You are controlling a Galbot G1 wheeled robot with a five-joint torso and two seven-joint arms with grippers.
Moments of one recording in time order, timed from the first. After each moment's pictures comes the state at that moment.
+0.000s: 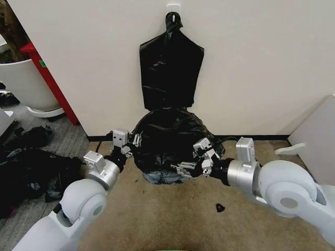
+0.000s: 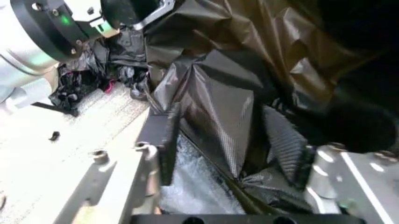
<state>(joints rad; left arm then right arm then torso) 1.16 -0.93 -0.28 -2.24 -0.64 0.23 -0.16 -0.67 0.51 -0.12 2.40 1.41 -0.57 0.24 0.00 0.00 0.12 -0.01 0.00</state>
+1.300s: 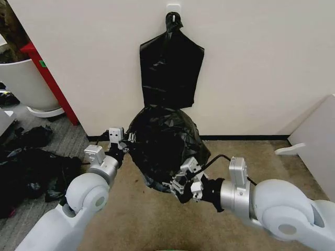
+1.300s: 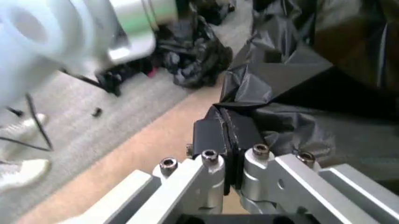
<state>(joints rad) 1.11 -0.97 -0.28 -2.20 -0.80 0.33 -0.33 -0.71 0.51 -0.25 2.46 1.23 -0.51 0.12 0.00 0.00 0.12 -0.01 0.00</state>
